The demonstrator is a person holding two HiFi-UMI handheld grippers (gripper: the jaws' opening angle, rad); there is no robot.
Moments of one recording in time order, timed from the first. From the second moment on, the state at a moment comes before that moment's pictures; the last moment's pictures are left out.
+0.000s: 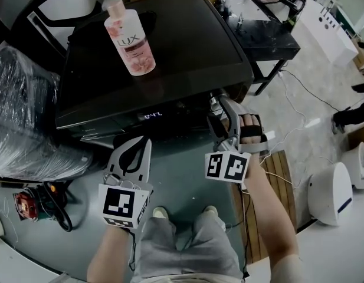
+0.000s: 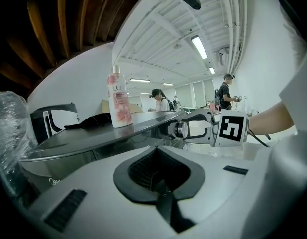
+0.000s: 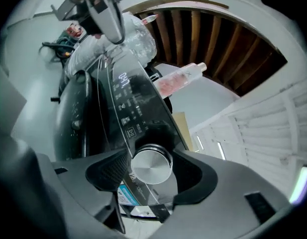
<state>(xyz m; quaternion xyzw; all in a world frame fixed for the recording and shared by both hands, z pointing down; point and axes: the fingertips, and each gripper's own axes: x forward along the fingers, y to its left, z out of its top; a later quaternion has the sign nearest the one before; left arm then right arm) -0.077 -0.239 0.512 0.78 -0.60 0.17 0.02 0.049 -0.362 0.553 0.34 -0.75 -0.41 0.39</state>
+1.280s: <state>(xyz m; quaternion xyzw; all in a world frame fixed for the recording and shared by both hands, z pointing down) -0.093 -0.244 0.526 0.77 -0.61 0.16 0.08 0.056 -0.377 0.540 0.42 -0.86 -0.18 0.24</state>
